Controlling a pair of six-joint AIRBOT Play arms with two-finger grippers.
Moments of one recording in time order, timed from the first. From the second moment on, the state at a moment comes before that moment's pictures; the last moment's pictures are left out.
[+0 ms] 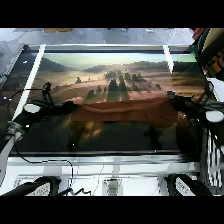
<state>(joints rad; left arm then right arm) 0.01 -1.27 0.80 0.60 -0.63 -1.03 -0.24 -1.03 0.74 -0.73 0.55 1.21</state>
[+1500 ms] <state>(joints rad) 0.15 -1.64 1.00 0.58 -0.89 -0.96 -0.11 -1.48 1.02 -0.77 0.76 1.26</state>
